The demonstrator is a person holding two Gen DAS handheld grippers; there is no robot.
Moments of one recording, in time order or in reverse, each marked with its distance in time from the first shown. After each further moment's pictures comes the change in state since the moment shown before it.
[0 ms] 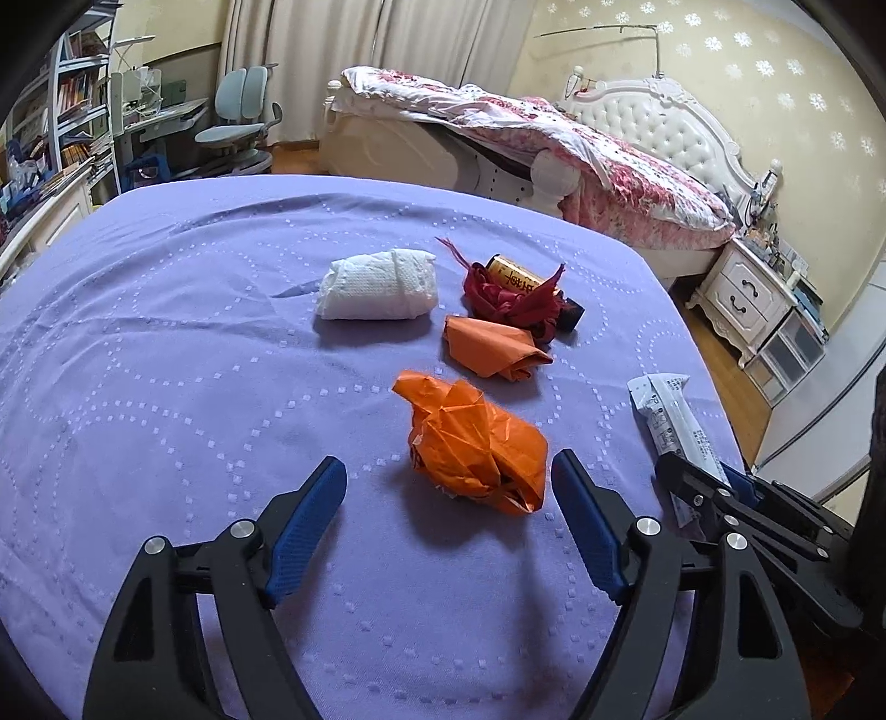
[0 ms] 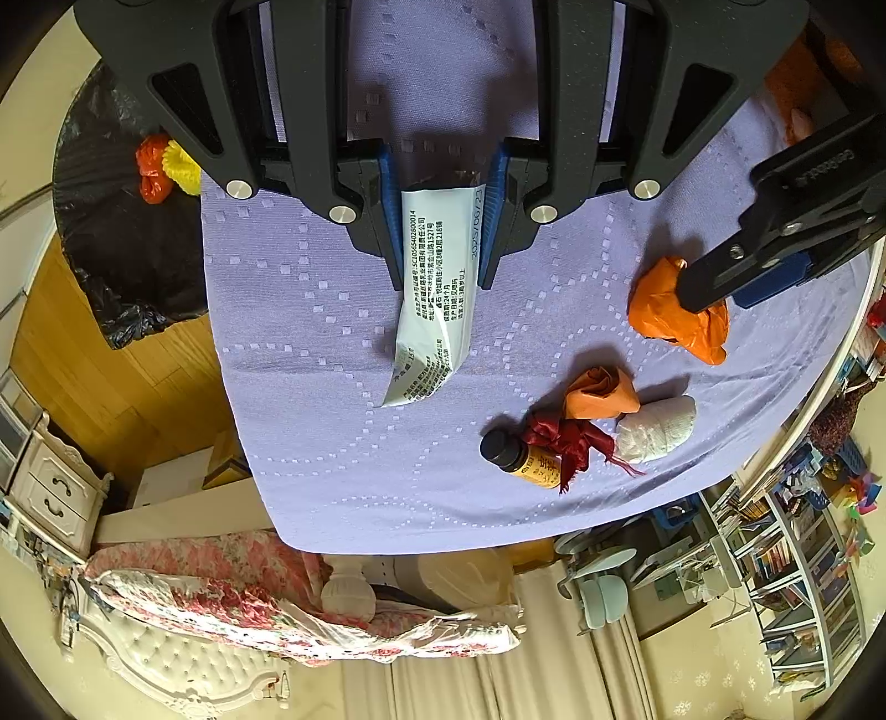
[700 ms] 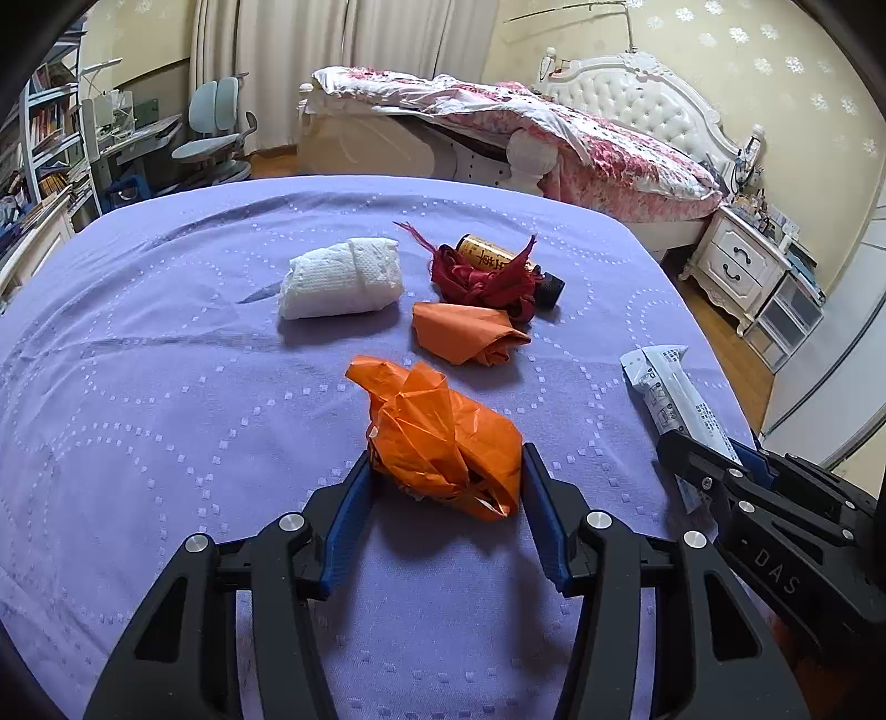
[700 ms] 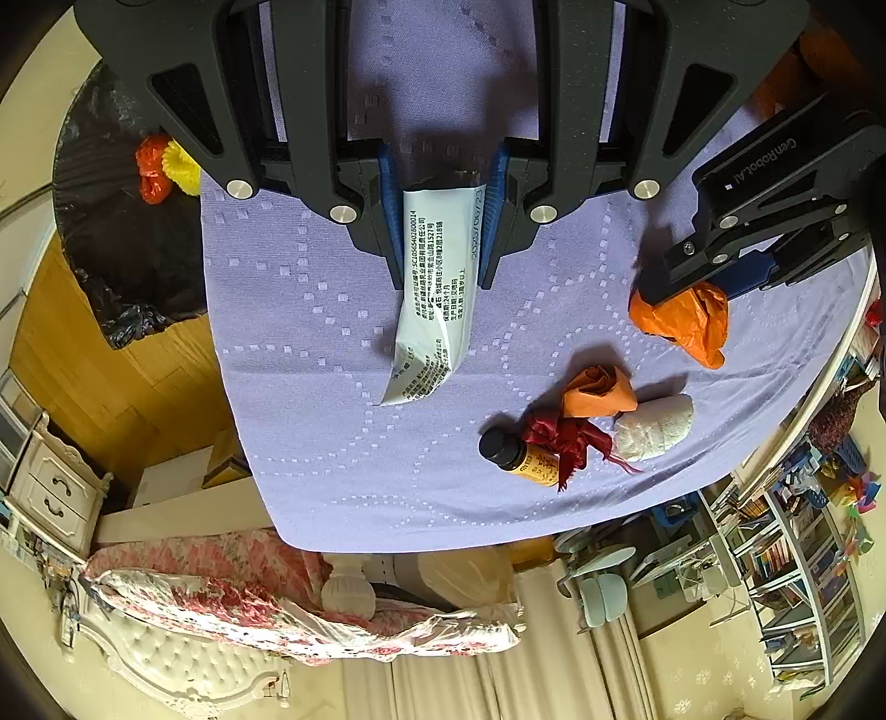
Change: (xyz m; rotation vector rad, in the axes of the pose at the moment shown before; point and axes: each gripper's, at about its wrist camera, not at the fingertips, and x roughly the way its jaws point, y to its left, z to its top) left arm 0.005 -0.010 -0.005 0.086 0.014 -0.001; right arm -0.003 0.002 -0.001 0.001 -0.003 -0.001
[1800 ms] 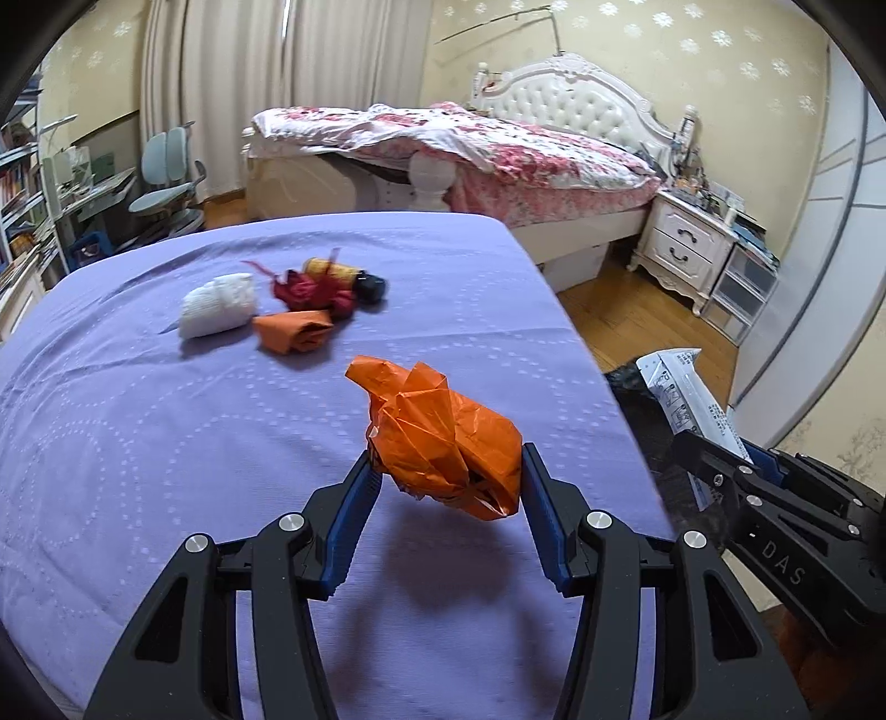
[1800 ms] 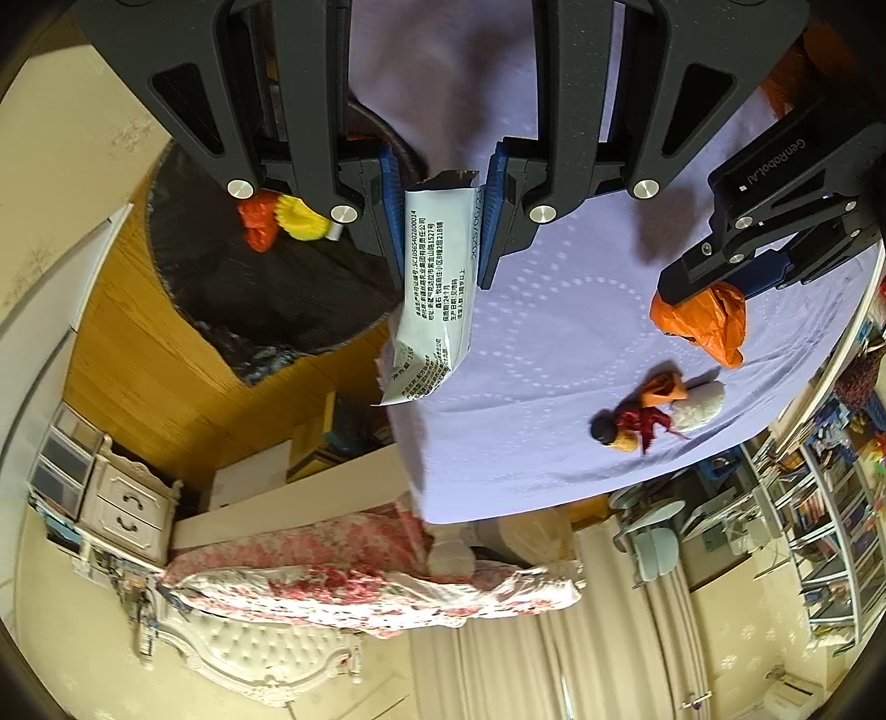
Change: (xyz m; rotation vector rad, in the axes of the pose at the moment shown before) left arm -0.031 -0.102 -0.027 0.132 -0.067 -0.071; right arm -0.083 -0.072 -0.048 0.106 -0.098 -0.126
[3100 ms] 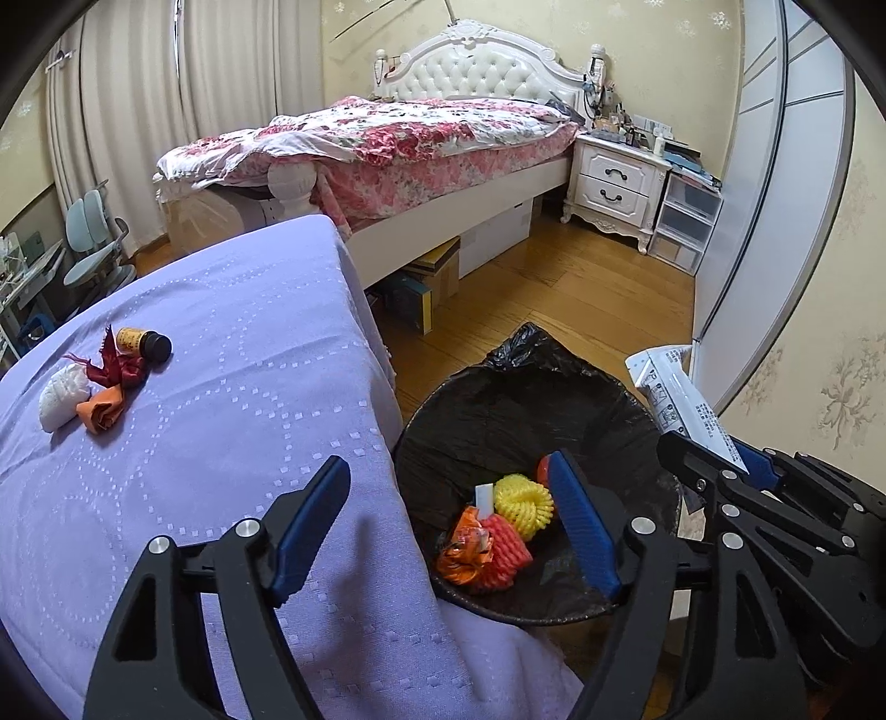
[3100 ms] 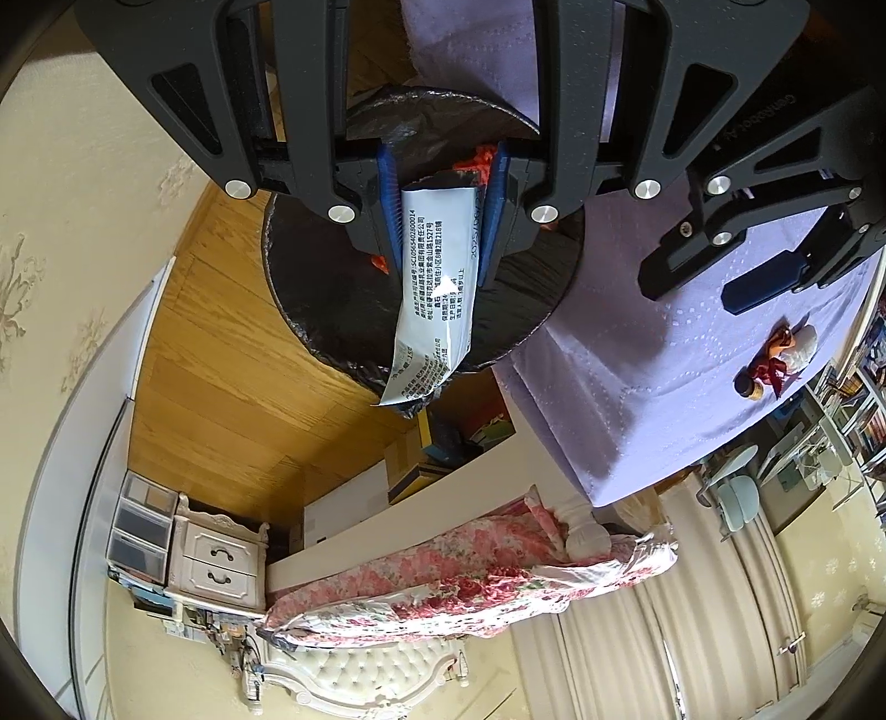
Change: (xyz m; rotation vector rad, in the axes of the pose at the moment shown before) left arm 0.049 -0.124 0.007 0.211 0.041 -0.055; right arm -0.002 -0.119 -0.018 0.194 -0.011 -0.119
